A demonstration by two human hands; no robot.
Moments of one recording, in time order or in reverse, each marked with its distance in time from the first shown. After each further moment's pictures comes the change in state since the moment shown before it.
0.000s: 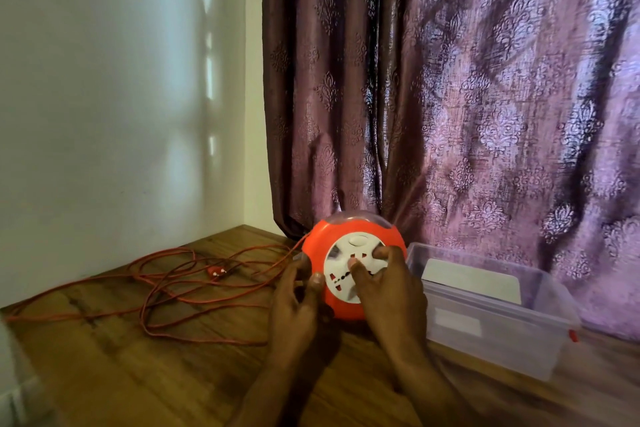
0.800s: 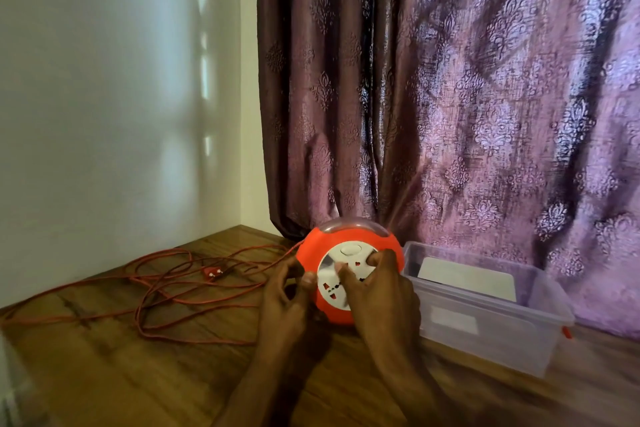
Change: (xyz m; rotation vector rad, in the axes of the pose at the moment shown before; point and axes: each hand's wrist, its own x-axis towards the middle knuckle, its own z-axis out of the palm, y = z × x) left_hand 0.005 0.000 -0.009 0.026 -0.032 0.025; right_hand -0.003 0.001 0.011 -0.103 0.060 -0.025
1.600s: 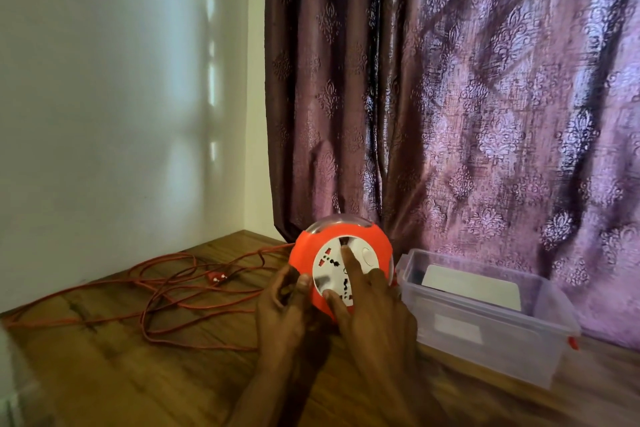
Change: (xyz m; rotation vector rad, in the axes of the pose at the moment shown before) left_hand 0.010 -0.024 0.001 -0.250 0.142 -0.090; right_hand -0.015 0.001 0.002 -0.367 -0.152 -0.340
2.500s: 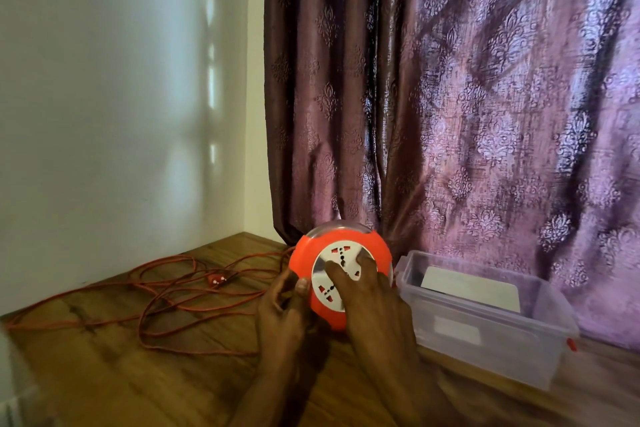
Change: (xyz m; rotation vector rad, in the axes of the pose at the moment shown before) left_hand -0.006 0.006 0.005 0.005 0.079 -0.064; right_hand 0.010 0.001 -0.011 -0.132 -0.182 -0.131
